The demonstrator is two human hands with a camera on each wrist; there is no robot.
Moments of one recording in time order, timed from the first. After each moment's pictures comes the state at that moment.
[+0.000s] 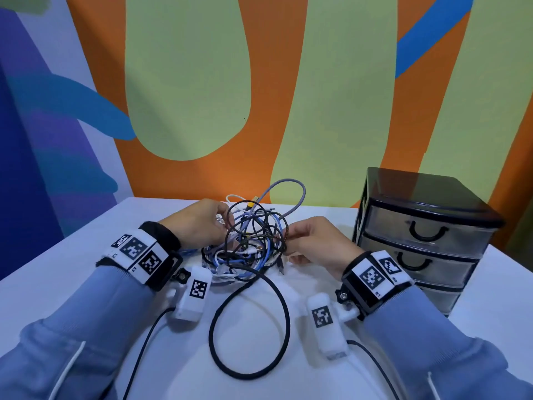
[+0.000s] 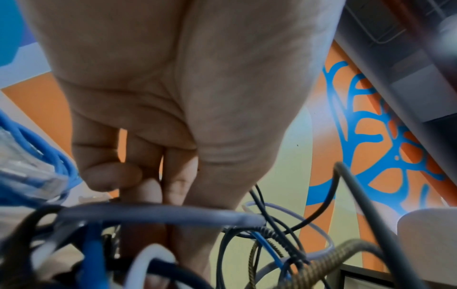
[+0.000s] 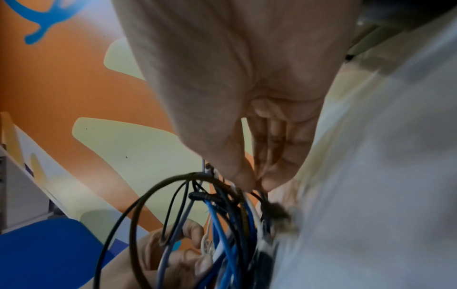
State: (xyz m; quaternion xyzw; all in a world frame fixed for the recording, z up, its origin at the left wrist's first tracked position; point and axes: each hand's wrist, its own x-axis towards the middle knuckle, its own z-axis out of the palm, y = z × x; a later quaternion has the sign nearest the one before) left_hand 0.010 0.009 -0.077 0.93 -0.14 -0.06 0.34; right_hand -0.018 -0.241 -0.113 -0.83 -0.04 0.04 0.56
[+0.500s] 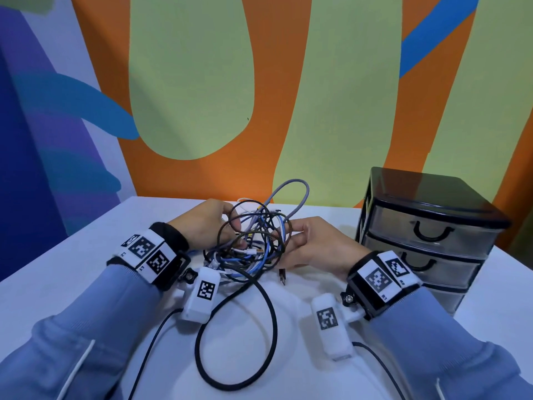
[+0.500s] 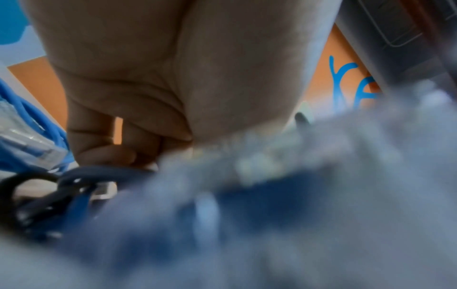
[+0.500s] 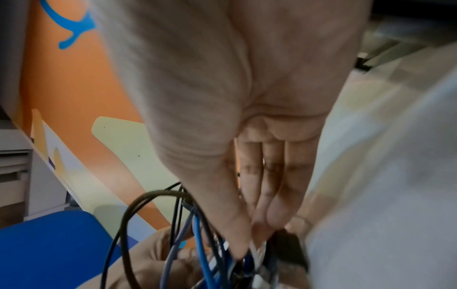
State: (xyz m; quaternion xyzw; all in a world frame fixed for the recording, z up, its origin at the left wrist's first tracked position) left_hand 0.001 0.001 -0.076 0.90 -0.14 -0.08 0.40; right_hand -0.027 -0.242 -0.105 -0.82 -0.14 0.09 0.55
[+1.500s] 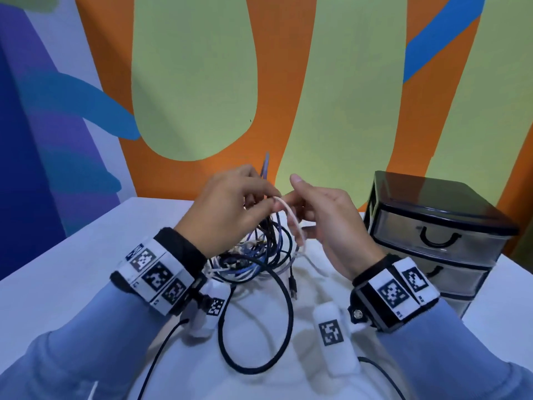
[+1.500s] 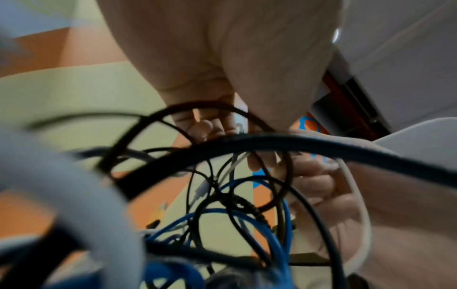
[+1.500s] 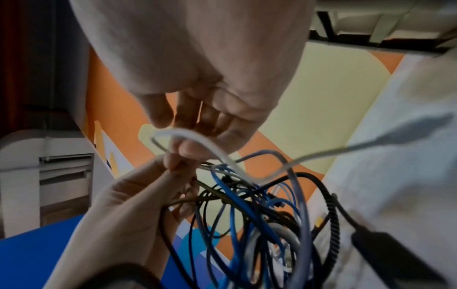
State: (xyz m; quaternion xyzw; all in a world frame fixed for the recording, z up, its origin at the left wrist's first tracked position) left_hand -0.022 -0.029 -0.058 0.81 -0.36 0.34 0.31; right_hand -0.053 -0.222 -0.064 -0.68 -0.18 -0.09 0.70
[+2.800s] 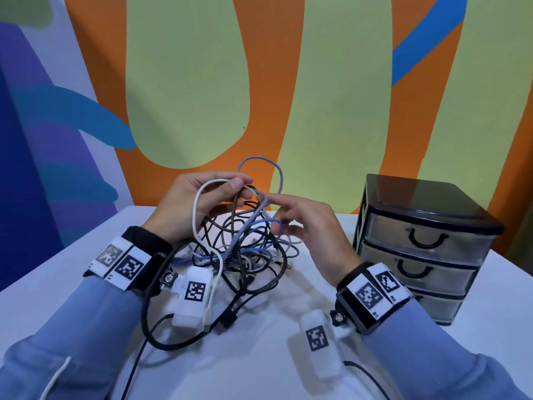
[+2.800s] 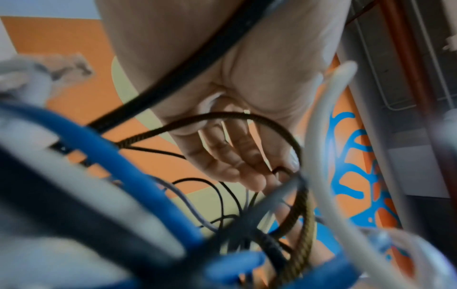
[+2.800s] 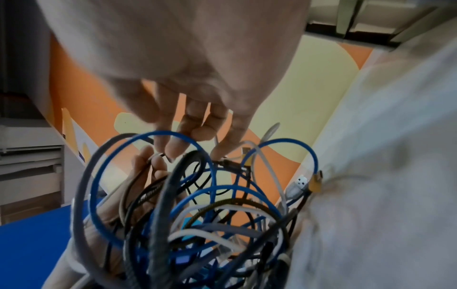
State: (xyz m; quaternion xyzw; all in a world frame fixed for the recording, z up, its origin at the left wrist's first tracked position) left_hand -0.007 -0.007 -0.056 0.65 -0.26 0.08 0.71; right_hand -0.041 -0.223 -0.082 -0.68 -0.23 -0.11 0.68
